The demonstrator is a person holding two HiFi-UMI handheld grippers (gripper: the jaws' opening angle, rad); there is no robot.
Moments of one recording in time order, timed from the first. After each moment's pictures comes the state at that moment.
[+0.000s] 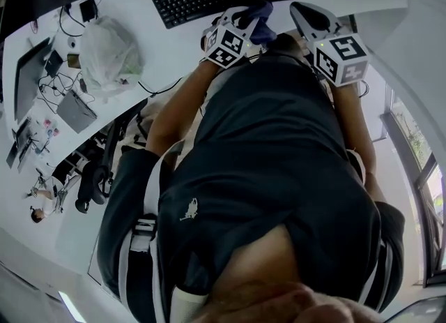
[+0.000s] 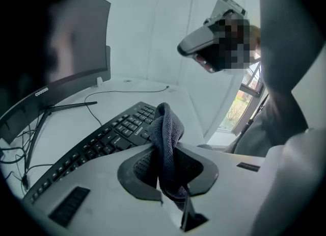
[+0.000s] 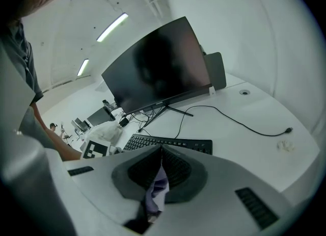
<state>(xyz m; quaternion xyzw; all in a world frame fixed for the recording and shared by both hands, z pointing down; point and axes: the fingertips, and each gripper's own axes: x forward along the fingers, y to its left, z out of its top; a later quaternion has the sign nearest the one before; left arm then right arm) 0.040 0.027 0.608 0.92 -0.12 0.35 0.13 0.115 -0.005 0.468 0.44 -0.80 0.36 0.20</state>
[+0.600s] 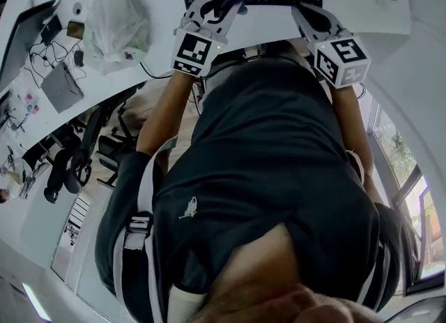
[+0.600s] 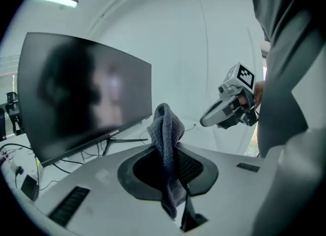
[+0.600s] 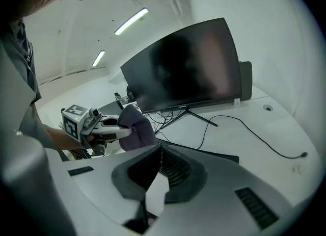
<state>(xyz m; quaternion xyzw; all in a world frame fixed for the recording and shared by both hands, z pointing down) -0.085 -0.035 0.442 0.93 -0.29 0.19 0.09 0.029 -0.013 0.438 0.39 -0.84 0.30 0.22</state>
